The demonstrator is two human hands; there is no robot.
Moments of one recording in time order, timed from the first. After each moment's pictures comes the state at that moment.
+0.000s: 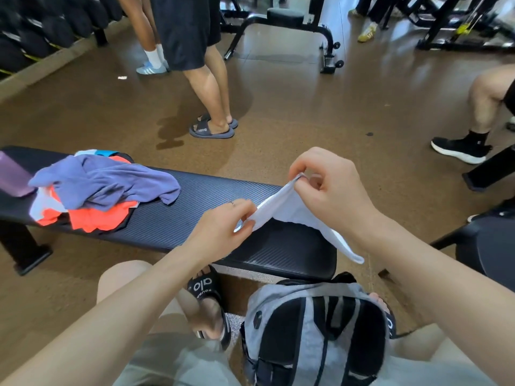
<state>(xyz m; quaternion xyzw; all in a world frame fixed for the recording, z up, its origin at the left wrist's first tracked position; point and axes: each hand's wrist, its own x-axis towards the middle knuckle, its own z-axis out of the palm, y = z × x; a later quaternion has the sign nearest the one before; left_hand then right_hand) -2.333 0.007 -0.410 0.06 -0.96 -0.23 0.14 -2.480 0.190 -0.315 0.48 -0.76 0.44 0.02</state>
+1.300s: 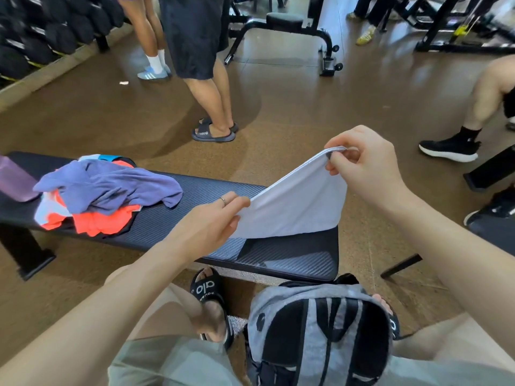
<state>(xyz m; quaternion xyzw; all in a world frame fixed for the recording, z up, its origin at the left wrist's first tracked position) -2.320 -0.020 -0.393 0.00 -0.99 -0.09 0.12 -2.535 0.206 -0.307 0.39 -0.79 0.47 0.06</state>
